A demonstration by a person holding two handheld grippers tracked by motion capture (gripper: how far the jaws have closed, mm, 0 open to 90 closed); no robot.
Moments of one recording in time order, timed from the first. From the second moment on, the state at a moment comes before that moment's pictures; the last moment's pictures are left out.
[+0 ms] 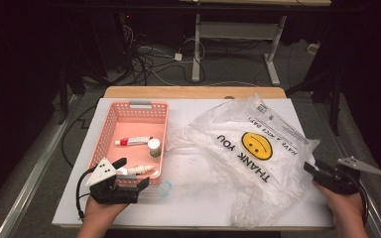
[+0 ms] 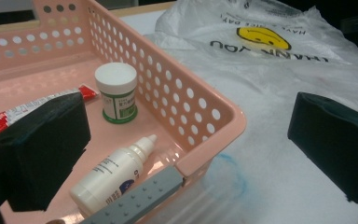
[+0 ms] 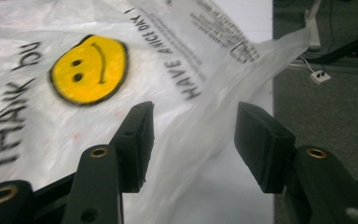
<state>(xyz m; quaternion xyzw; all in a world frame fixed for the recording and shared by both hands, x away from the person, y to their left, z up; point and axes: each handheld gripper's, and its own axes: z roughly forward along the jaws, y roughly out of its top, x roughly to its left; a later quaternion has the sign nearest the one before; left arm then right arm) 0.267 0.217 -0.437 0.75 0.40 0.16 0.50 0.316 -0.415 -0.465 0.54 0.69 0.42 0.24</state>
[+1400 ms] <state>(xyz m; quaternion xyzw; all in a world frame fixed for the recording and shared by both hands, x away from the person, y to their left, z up) 0.270 0.210 -0.433 0.76 0.38 0.15 0.51 0.299 -0.349 -0.457 0.45 0.73 0.45 0.24</state>
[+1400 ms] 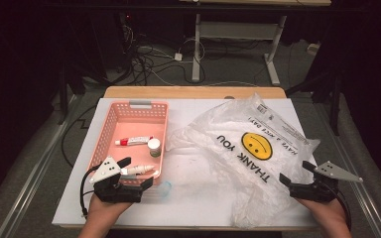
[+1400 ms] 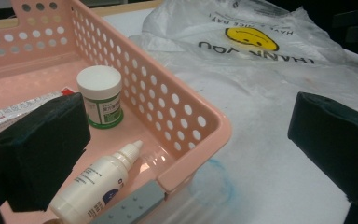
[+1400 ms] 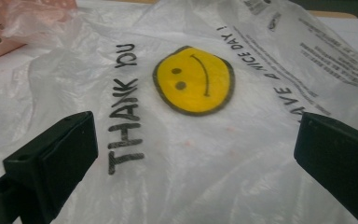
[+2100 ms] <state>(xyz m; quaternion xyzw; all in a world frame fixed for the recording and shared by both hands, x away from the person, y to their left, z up) 0.273 0.211 -0.437 0.76 0.39 0.15 0.50 0.313 -0.296 -0.450 0.40 0.76 0.46 0.22</state>
